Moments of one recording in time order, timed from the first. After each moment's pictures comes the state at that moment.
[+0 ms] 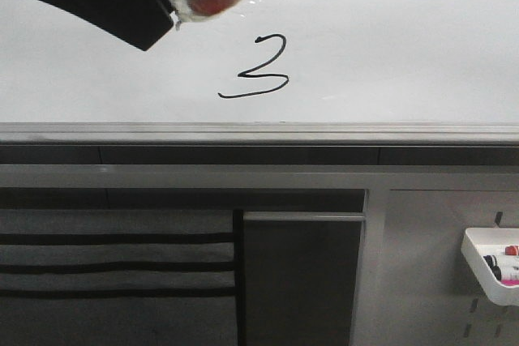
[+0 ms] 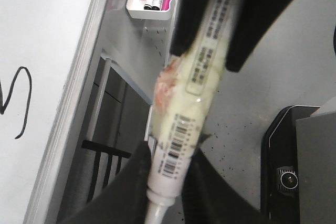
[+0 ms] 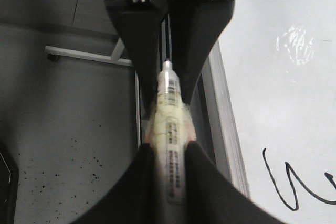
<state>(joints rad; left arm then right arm) -0.62 1.22 -1.00 -0.58 0.82 1.22 0.76 1.15 -0.97 0.41 0.52 -1.13</state>
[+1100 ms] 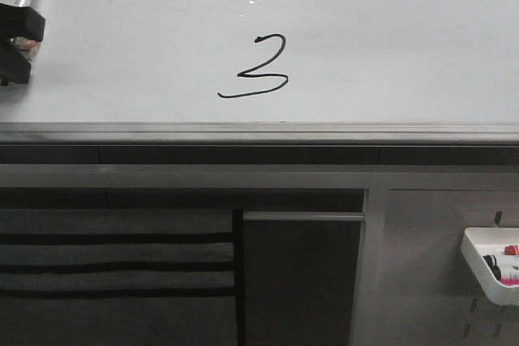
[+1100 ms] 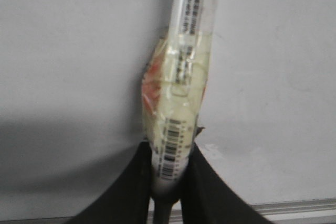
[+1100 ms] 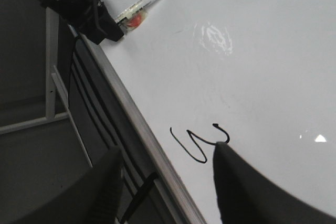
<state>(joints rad) -0.20 1.42 -0.77 -0.98 0.06 0.85 0.53 0.98 -0.93 0.49 0.43 -0.97</state>
